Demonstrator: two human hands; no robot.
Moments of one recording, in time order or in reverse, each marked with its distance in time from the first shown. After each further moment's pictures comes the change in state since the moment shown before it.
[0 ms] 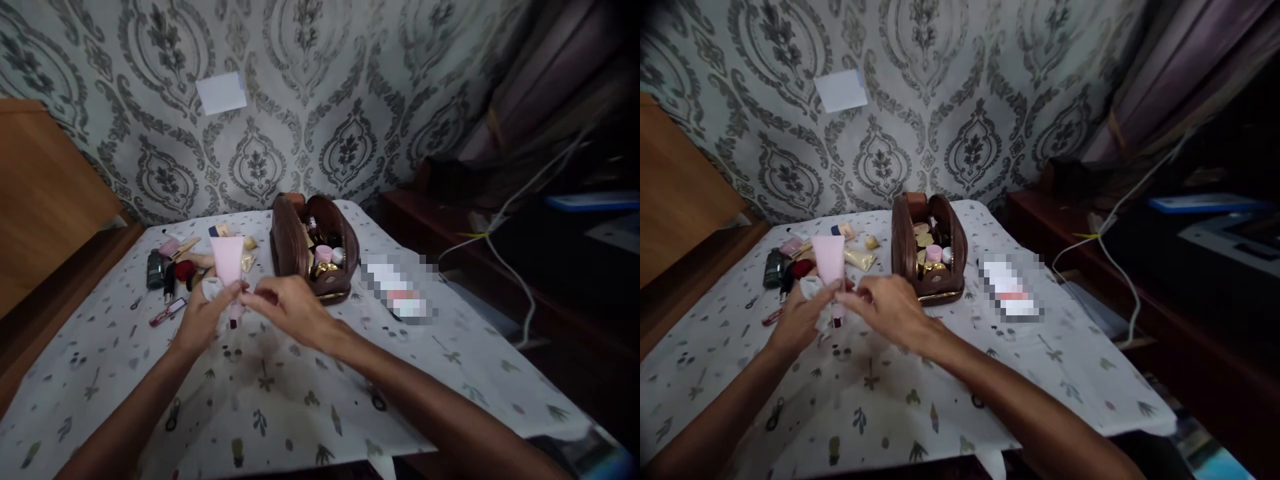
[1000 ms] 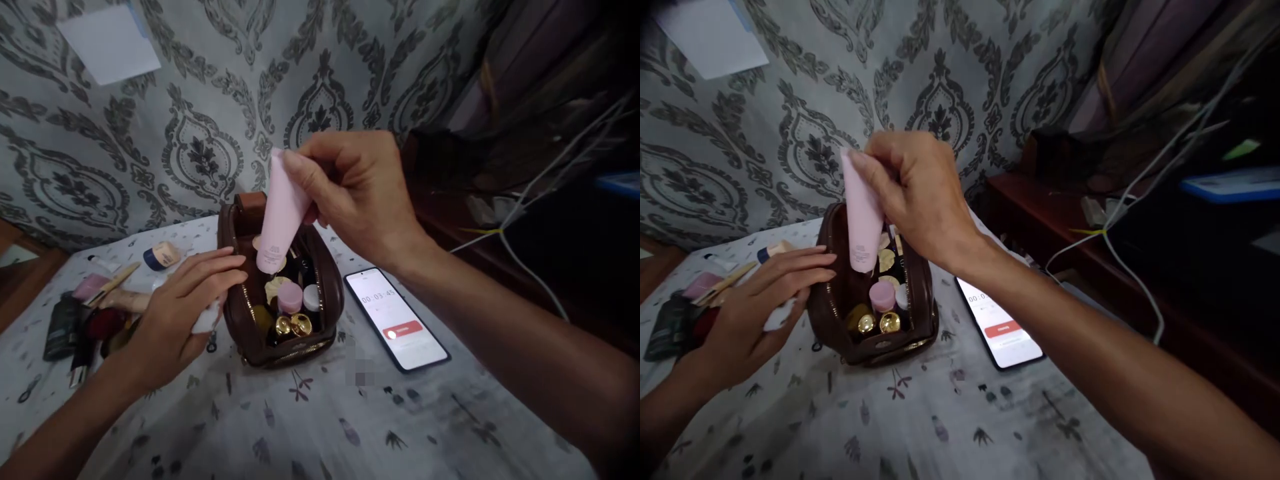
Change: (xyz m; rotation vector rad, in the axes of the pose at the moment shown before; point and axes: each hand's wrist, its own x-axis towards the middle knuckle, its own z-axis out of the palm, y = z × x) left_hand 0.112 0.023 0.063 1.037 -0.481 0.975; right_hand 0.065 0.065 -0.167 -0.170 0.550 -0.220
